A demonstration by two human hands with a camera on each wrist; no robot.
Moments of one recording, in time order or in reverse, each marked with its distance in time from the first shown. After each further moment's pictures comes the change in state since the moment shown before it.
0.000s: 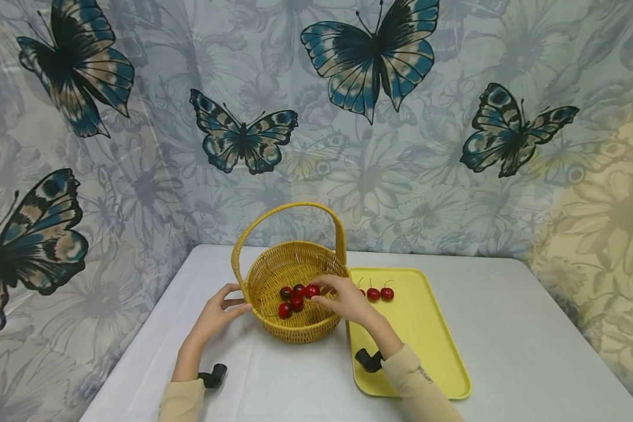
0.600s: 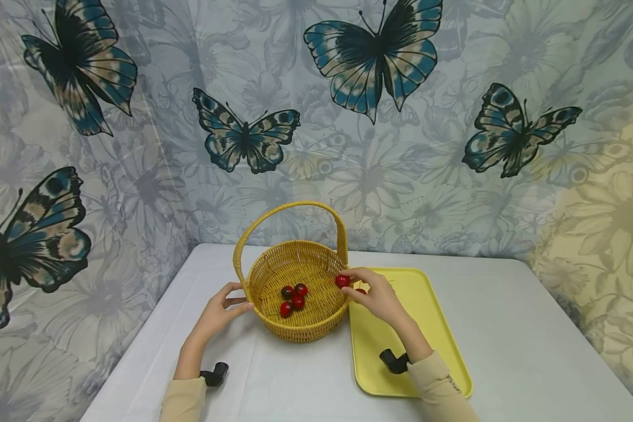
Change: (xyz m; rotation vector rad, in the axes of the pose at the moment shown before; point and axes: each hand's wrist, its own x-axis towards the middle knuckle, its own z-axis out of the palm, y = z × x) left_hand 0.001 -0.001 0.001 0.003 0.007 0.008; right_hand -0.027 0.028 -0.032 -0.040 0.227 0.014
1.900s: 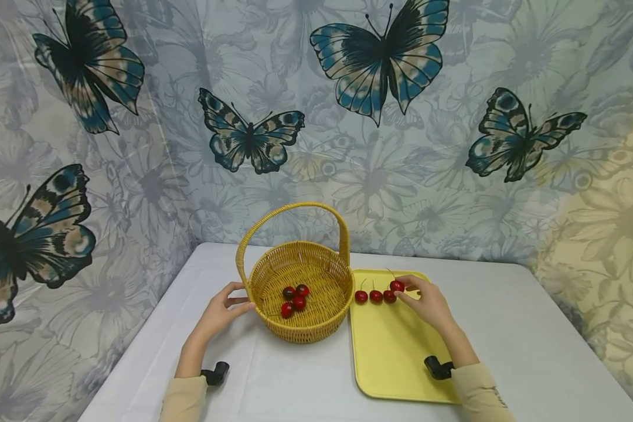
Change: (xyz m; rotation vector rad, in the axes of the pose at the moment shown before) left_hand -0.014 0.034 -0.004 -0.055 -0.039 -0.012; right_hand -0.041 0.080 -0.055 -0.206 0.063 0.182
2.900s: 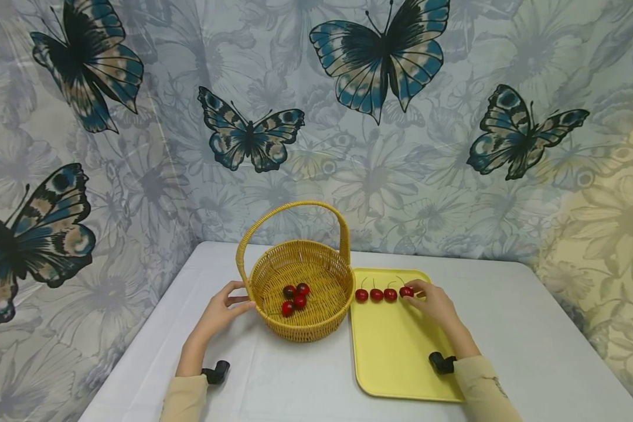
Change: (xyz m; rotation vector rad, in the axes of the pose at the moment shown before) left_hand 0.005 -0.012 0.003 -0.021 0.010 0.013; right_hand -0.002 0.026 -0.002 -0.063 -0.133 0.161
